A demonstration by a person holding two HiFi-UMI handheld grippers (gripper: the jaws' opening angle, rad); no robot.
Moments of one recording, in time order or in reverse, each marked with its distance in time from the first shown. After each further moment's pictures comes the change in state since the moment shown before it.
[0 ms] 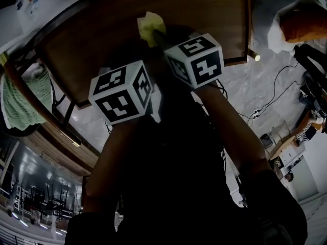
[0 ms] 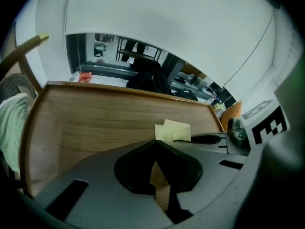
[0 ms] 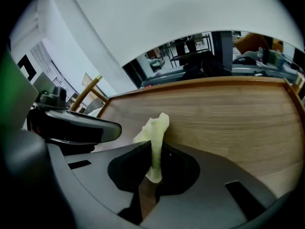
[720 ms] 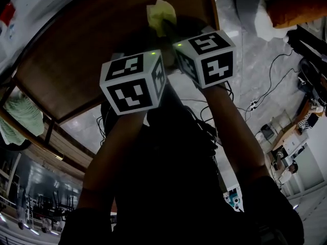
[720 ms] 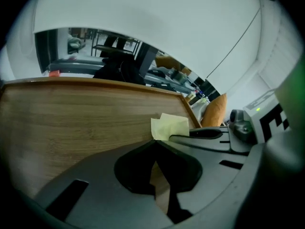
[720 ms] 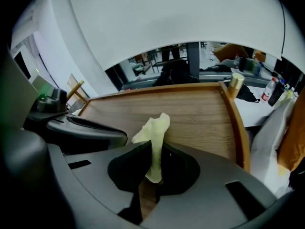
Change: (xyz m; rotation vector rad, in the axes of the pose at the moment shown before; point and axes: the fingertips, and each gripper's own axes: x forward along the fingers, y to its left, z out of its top) left arm 0.075 -0.153 -0.007 0.099 0.022 -0.149; right arm -0.087 -0.133 -0.020 0.021 -0.036 -0.183
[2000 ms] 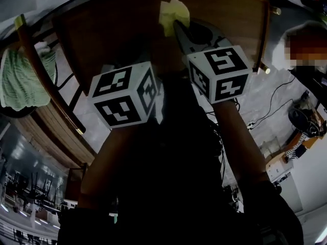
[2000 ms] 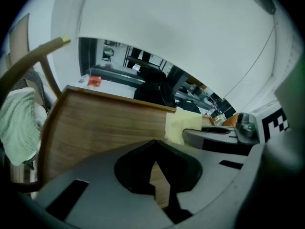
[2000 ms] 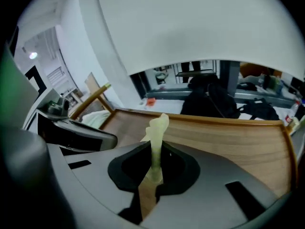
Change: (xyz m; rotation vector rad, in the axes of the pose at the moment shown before) left arm -0.143 0.166 0.004 -0.157 -0.110 0.132; right arm 0.035 0.177 0.073 -0.152 -0.111 0.099
